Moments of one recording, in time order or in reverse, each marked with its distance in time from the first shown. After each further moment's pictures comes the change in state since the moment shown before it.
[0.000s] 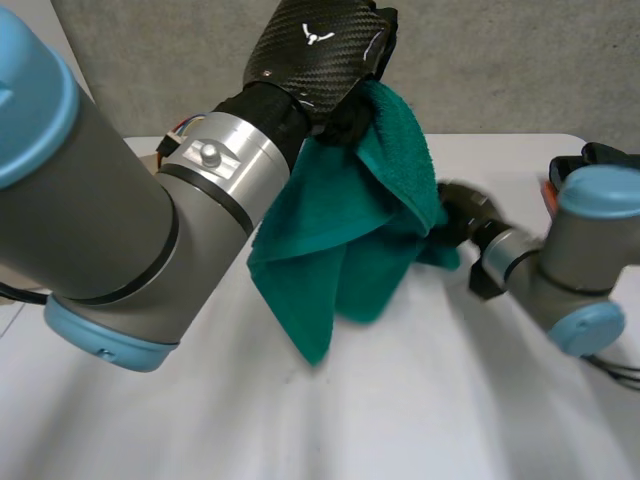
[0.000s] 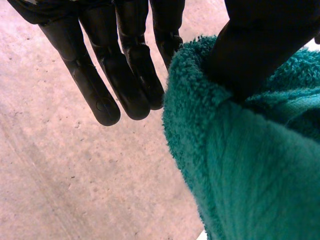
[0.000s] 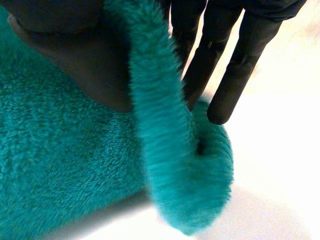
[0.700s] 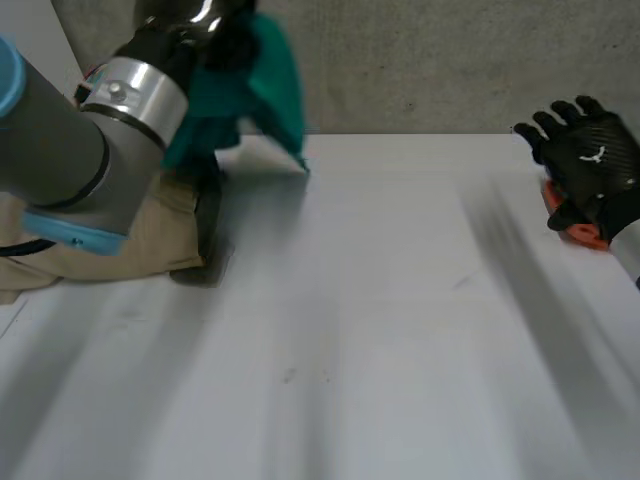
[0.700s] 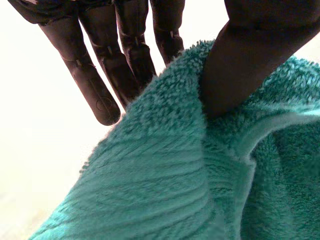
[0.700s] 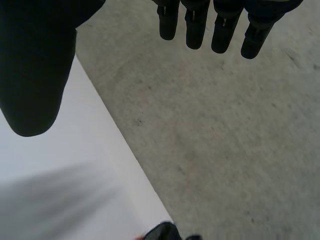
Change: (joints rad) left arm 0.270 -0.069 0.034 0.219 0.080 -0.084; right arm -0.290 -0.486 0.468 -0.261 -0.194 -0.852; left_hand 0.000 -0.001 -0.004 0.000 0.000; right_hand -0.892 -0.960 -0.963 -0.981 -0.931
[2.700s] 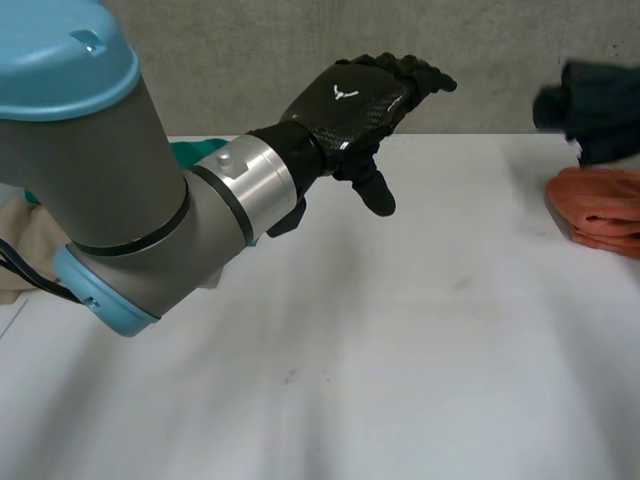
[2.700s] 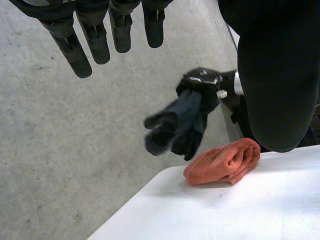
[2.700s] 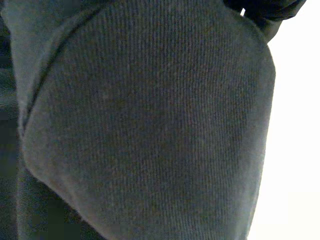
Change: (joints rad) left arm -0.214 -0.074 0.129 -0.459 0.167 -0.106; right arm -0.250 0.760 -1.038 -0.070 -0.066 0.480; left_hand -0.944 -0.991 -0.976 -0.996 -0.896; right_hand 0.799 0.939 0.948 0.987 0.891
